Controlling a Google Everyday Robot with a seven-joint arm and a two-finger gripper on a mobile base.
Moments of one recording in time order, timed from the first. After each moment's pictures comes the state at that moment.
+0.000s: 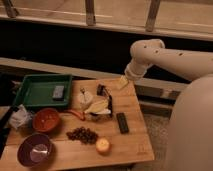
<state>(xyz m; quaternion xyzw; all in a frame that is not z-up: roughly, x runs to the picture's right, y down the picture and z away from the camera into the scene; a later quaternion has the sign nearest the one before) 0.139 -0.027 0.761 -0.24 0.05 0.52 0.82</state>
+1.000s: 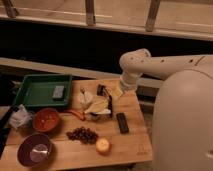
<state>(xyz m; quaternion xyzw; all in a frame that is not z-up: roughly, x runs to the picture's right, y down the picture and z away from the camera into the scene) 0.127 0.040 0.793 -0.27 0.12 0.48 0.83</state>
